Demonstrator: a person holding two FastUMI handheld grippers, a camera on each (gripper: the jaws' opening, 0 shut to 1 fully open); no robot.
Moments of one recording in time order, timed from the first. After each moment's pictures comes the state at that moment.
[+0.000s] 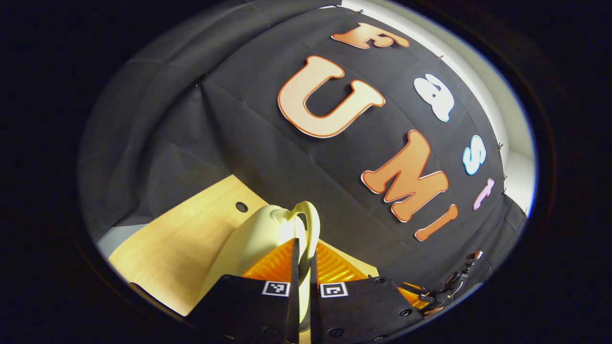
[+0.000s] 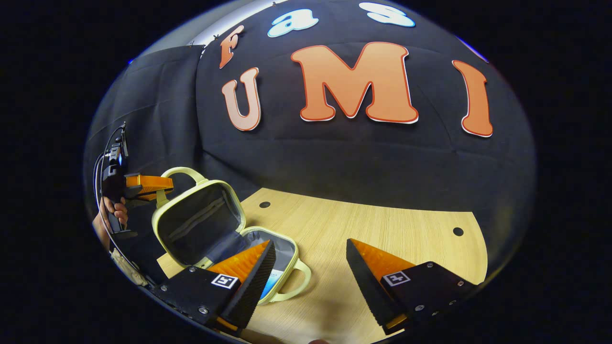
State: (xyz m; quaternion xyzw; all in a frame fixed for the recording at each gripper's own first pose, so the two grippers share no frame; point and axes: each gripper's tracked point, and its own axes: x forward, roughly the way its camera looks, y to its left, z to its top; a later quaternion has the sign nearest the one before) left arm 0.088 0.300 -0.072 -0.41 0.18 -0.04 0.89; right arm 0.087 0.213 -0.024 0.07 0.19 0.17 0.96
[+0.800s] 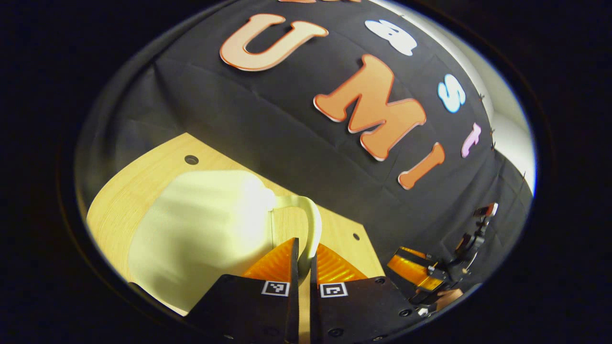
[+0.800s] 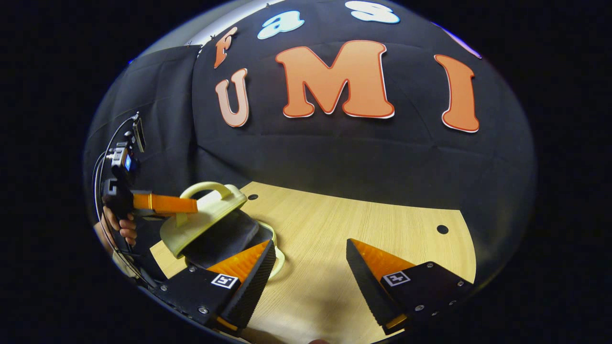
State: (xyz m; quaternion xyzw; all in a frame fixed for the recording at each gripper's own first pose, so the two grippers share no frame) left arm 0.092 0.084 -0.115 -0.34 0.28 -0.15 0.89; right arm 0.077 0.146 -0.044 0.07 0.20 0.16 0.96
